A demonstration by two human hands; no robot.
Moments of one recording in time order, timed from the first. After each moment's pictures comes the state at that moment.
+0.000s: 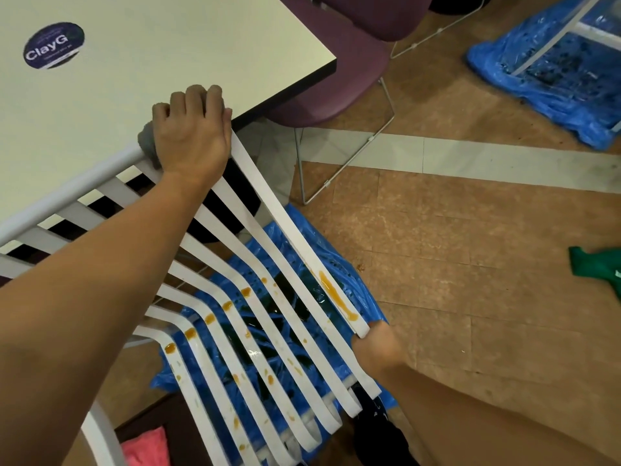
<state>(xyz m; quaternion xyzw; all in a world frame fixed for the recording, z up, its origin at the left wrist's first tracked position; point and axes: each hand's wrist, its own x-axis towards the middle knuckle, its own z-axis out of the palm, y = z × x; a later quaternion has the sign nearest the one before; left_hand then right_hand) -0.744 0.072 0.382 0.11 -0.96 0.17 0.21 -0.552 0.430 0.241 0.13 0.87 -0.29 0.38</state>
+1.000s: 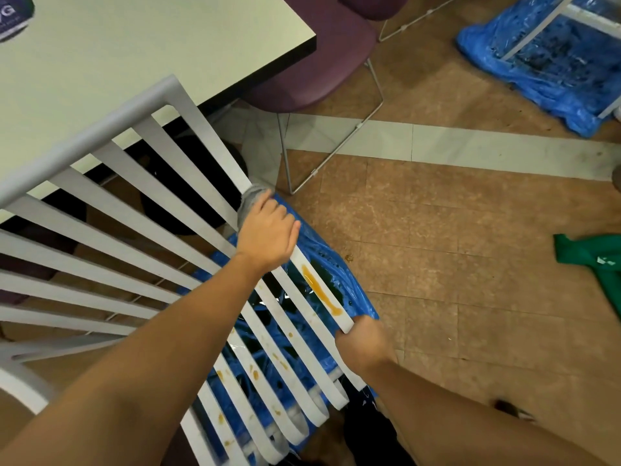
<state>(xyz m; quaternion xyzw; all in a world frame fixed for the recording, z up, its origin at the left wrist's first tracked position) -0.669 0.195 0.259 -0.09 -1.00 0.03 0.00 -0.554 0.431 0.242 0.11 0.88 -0.25 0.38</state>
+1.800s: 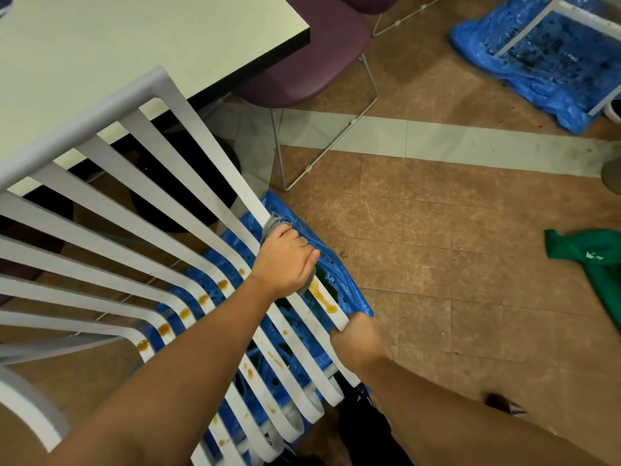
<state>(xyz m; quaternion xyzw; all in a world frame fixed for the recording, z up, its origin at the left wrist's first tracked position) -0.635 0.230 0.230 -0.17 -0.98 -0.05 0.01 -0.555 0.429 0.249 0.10 0.89 -0.23 0.38</state>
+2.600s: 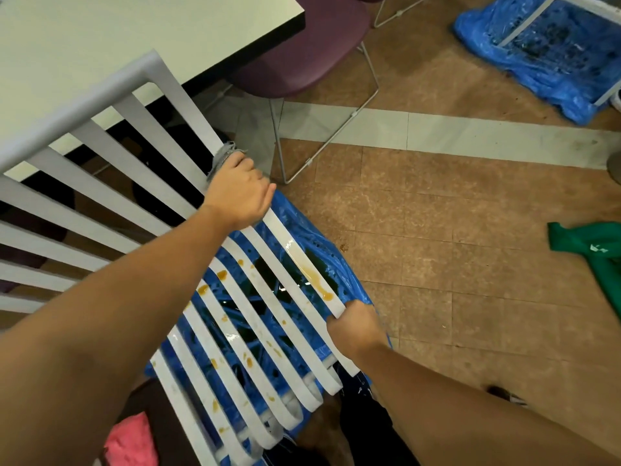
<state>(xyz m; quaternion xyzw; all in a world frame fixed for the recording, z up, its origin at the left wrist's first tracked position) -0.707 0.151 0.275 -0.16 -0.98 0.14 0.04 -0.556 0.433 0.250 0.10 0.89 -0.24 0.39</state>
